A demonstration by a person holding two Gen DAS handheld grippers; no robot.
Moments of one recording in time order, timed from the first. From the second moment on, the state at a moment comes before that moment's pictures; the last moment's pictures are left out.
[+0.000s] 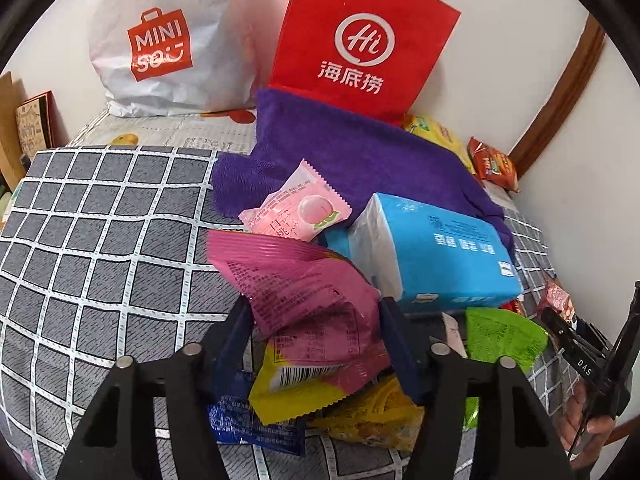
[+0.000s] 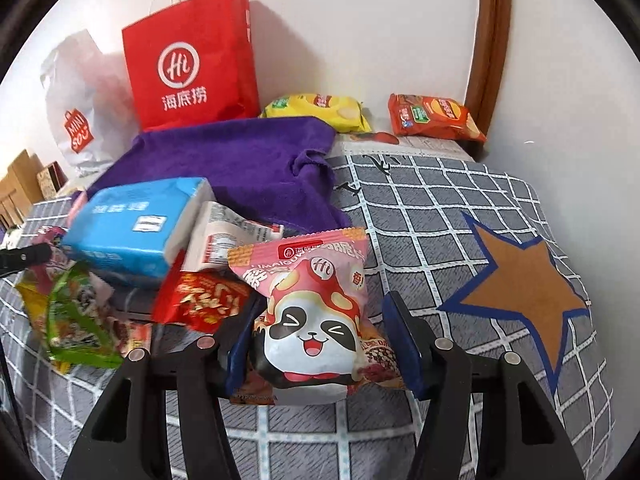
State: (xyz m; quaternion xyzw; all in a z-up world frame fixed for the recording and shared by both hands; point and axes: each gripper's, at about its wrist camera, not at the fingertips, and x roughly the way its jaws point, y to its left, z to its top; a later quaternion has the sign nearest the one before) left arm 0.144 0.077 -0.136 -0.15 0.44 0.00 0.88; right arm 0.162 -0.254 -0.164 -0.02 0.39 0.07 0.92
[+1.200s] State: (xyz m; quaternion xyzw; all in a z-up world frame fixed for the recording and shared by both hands) left arm 0.077 0.045 -0.054 -0.15 0.37 -0.08 0.92; right arm 0.108 -0.192 -0.077 -0.03 0.34 0.12 0.93
